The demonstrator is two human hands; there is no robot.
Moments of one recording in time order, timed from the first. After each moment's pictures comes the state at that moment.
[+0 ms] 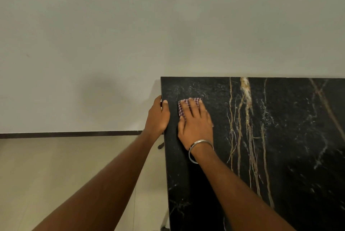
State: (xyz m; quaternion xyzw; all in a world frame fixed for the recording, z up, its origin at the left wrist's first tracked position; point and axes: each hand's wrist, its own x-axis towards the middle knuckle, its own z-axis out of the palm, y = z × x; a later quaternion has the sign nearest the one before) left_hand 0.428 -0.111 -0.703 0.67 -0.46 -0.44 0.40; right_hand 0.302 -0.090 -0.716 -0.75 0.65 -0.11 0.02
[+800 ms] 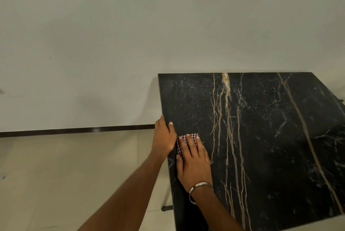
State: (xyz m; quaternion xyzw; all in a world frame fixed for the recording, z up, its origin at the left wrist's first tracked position) left_hand 0.397 0.023 -0.701 0.68 -0.49 -0.41 0.36; right_hand 0.283 0.109 -0.704 -0.73 0.67 -0.06 0.05
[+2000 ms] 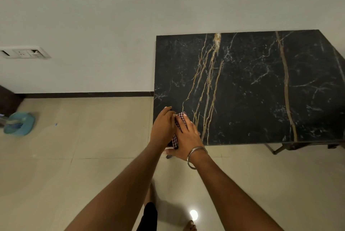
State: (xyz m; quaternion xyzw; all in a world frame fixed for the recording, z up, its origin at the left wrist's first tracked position) left_hand 0.297 0.236 -0.675 0.72 -0.60 -0.26 0.23; right_hand 0.178 0.256 -0.682 -0.83 0.52 0.00 0.20
